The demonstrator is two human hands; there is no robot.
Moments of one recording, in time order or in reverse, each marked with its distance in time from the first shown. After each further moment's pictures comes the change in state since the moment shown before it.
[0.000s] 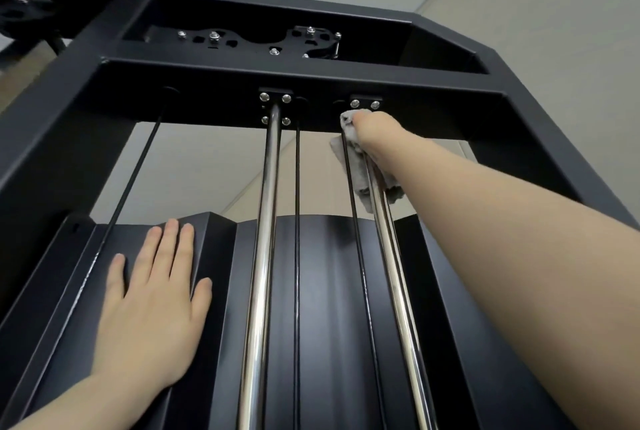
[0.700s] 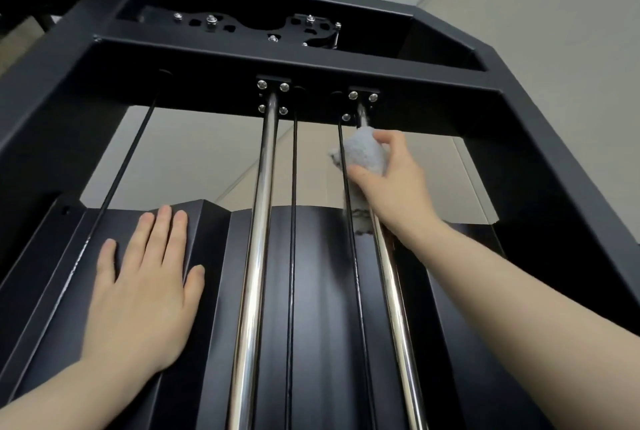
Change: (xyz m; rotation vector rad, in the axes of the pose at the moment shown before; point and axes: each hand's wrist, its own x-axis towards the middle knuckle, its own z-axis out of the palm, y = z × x) left_hand 0.000 0.001 0.000 -0.016 -0.022 -0.012; right_hand -0.077 0.058 0.024 0.349 0.228 -0.240
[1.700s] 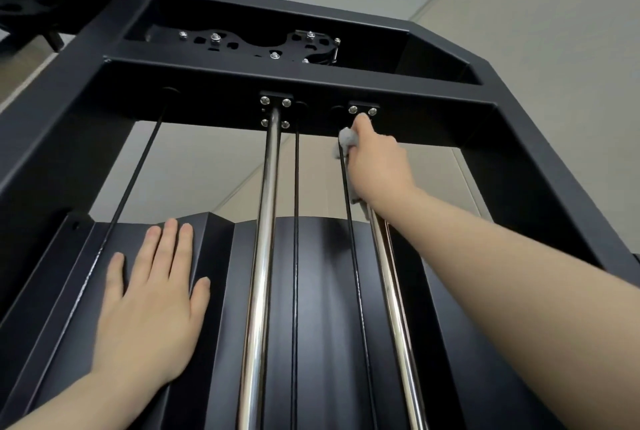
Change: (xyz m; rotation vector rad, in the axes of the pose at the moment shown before) left_hand 0.000 -0.001 -0.002 0.031 -0.004 0.005; right_hand 0.050 -0.013 0.015 -0.564 0.055 -0.167
